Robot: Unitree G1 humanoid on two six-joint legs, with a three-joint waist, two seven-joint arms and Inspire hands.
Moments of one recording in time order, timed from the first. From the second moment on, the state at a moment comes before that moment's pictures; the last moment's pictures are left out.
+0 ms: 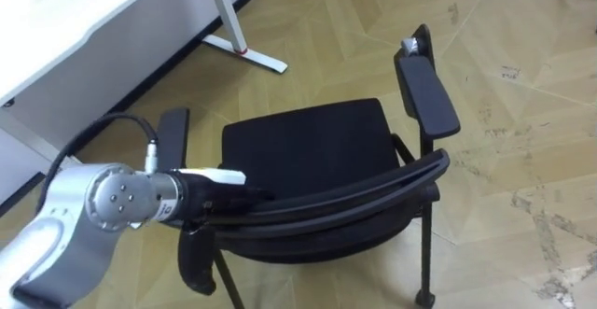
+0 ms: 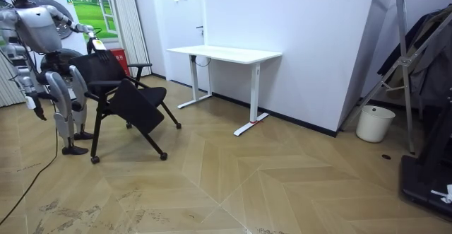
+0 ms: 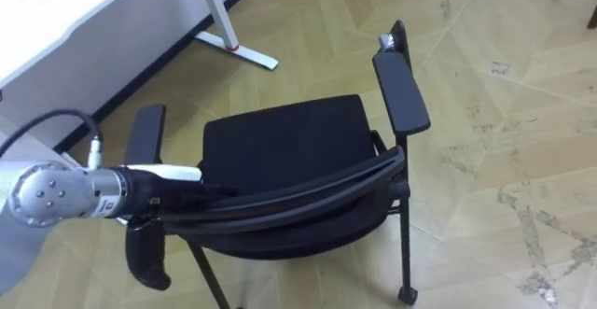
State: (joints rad) left arm -0.18 0.74 -0.43 -0.33 0.47 0.43 -0.98; right arm -0.01 -0.35 0.02 1.39 0.40 0.07 0.00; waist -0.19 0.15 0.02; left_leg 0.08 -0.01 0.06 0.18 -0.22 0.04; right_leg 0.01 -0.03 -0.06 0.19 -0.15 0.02
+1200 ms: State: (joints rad) left arm -0.01 0.51 -0.20 0.00 0.56 0.18 -0.53; right arm 0.08 -0.35 -0.06 1.24 0.37 0.09 -0.10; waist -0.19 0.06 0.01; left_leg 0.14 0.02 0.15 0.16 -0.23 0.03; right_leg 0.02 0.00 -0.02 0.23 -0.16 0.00
